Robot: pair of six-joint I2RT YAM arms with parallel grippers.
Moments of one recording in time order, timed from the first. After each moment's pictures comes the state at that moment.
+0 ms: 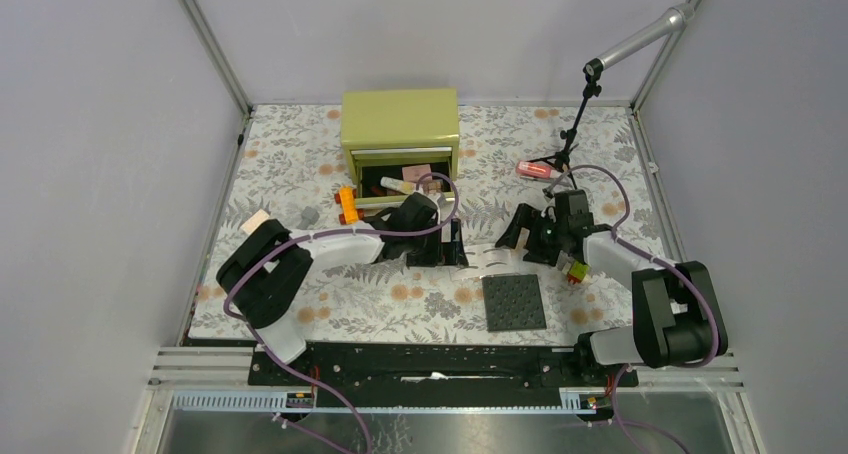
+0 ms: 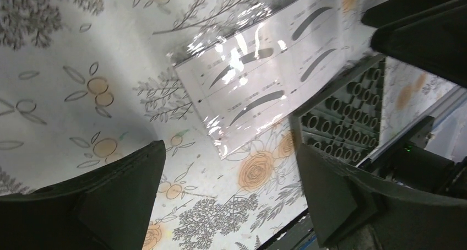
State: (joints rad) left arm -0.79 1.68 0.93 -0.11 0.23 -0.73; right arm 0.18 1.37 0.58 -0.19 -0.40 0.55
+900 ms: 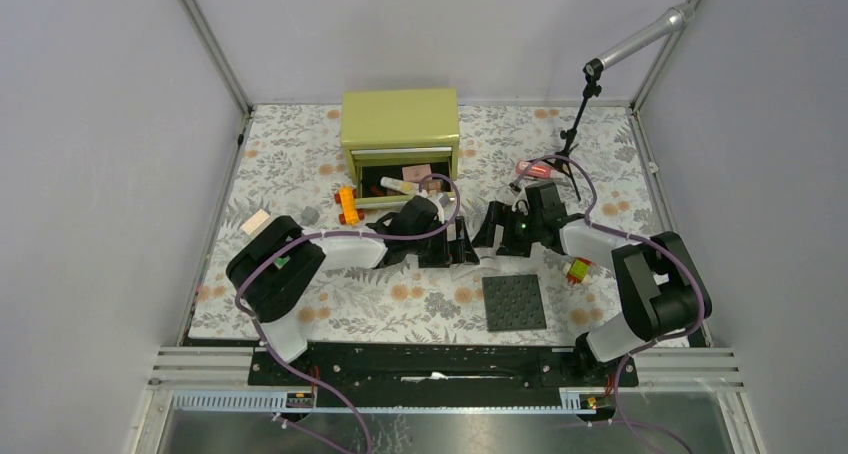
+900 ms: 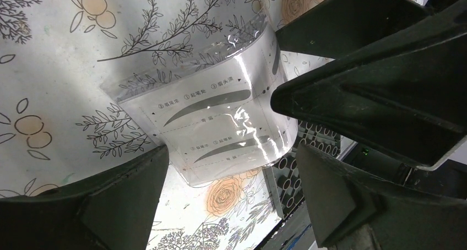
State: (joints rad) left arm -0.81 1.74 0.86 0.13 0.30 -0.84; right arm 0.33 1.54 0.68 -0.08 -0.46 0.54
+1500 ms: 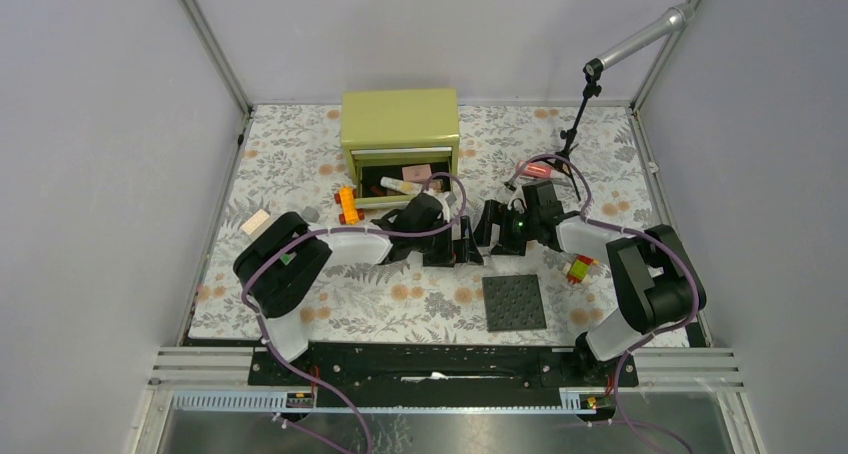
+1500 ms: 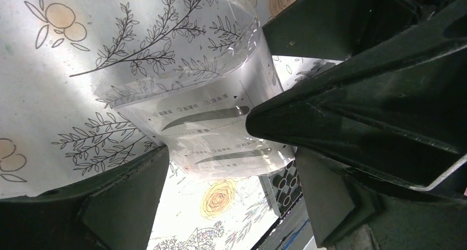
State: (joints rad) left arm -0.81 1.78 0.91 0.12 0.34 -0.82; right arm 0.34 1.59 0.71 -0.05 -0.53 0.54
